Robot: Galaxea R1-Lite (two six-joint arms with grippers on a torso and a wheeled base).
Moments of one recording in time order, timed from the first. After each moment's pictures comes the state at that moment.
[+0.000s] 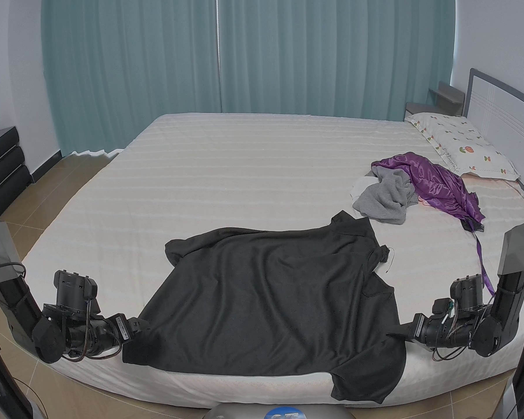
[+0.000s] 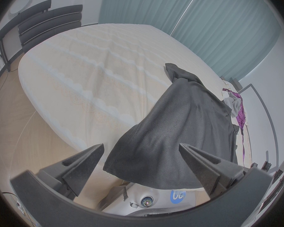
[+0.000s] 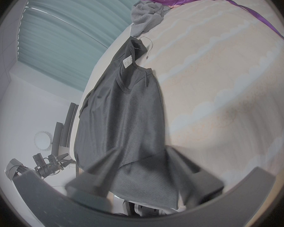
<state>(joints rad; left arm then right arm) -0.08 1.94 -0.27 -0.79 -0.07 -0.56 0.09 2.21 -0.22 -1.17 0.41 0.60</state>
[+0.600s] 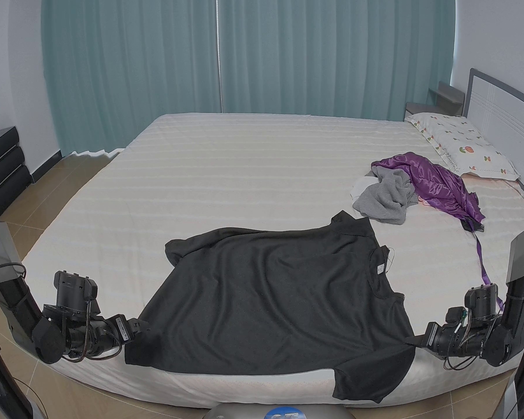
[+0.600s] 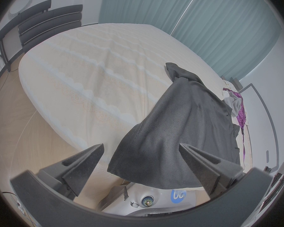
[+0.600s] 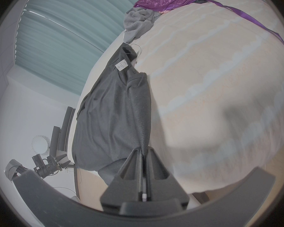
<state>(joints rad) -0.08 1.95 -0.26 -0.79 -0.07 -0.56 0.02 2.21 -0.07 -1.30 0.41 0.57</state>
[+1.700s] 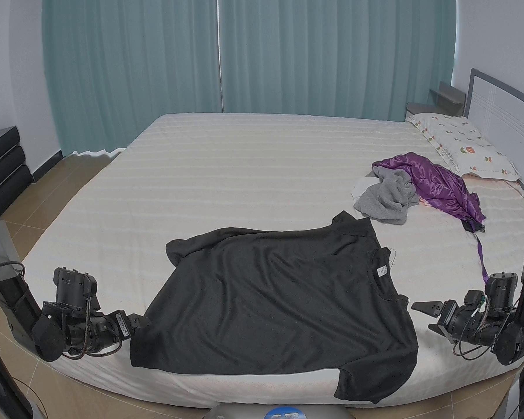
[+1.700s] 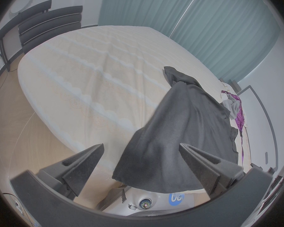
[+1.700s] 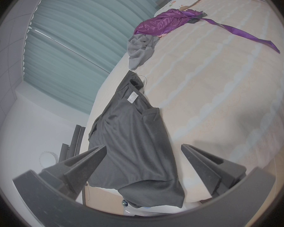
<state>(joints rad) -0.08 1.94 -0.28 -0.79 -0.07 -0.56 -0.06 2.12 -0.02 -1.46 0.42 0.69</state>
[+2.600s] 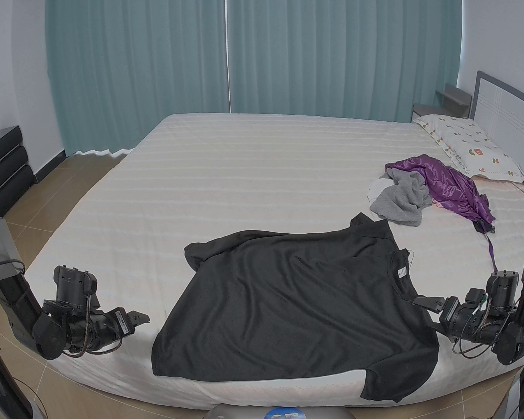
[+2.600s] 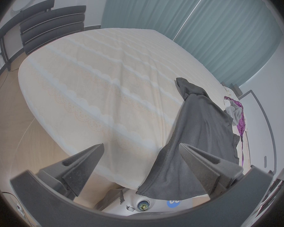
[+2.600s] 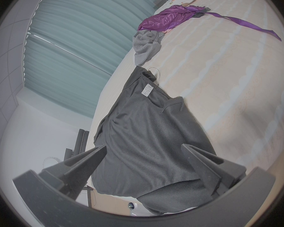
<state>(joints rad) -0.08 1.94 -0.29 -0.79 -0.07 -0.58 -0.06 2.12 -0.02 -1.49 0.42 0.75</state>
